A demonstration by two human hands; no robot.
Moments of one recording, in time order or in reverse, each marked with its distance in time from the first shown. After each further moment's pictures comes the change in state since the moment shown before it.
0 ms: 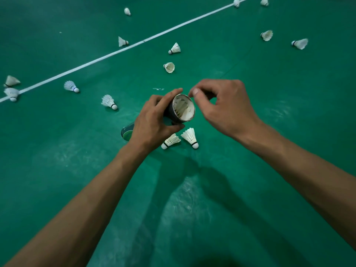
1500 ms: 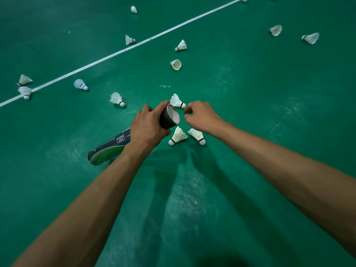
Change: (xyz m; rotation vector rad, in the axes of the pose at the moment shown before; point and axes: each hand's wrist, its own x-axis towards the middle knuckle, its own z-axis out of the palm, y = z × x) left_hand -0.010 -0.030 -0.003 0.349 -0.171 -0.312; right_hand 0.013 0.054 0.110 -0.100 -0.460 0.443
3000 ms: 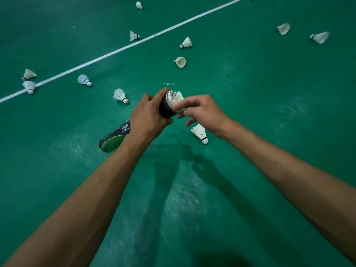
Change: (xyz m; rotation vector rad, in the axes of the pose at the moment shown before) left_hand 0.007 0.002 -0.016 -0.093 0.068 -0.028; right_hand -0.037 -0.024 -0.018 0.734 -0.100 -0.133
